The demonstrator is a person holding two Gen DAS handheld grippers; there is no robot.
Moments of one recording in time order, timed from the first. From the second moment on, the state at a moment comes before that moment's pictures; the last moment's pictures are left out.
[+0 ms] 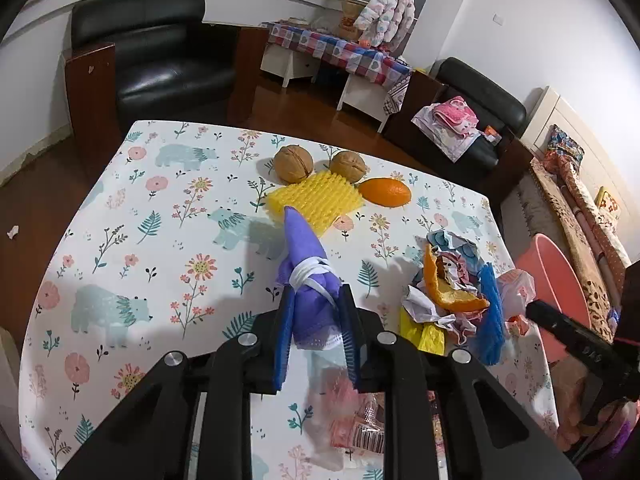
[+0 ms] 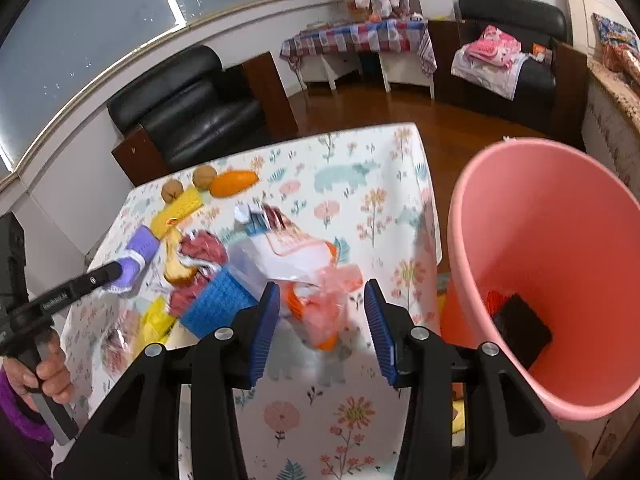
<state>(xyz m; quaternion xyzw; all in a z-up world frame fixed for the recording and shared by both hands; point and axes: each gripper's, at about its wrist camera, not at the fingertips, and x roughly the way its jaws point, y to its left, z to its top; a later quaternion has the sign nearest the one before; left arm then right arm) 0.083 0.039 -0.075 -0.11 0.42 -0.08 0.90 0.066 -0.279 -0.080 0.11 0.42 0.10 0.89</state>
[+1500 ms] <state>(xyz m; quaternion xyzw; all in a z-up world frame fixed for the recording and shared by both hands) 0.054 -0.033 0.030 -0.08 0.33 -0.15 0.93 0.005 -0.336 -0.001 0.18 0.29 0.11 0.93</state>
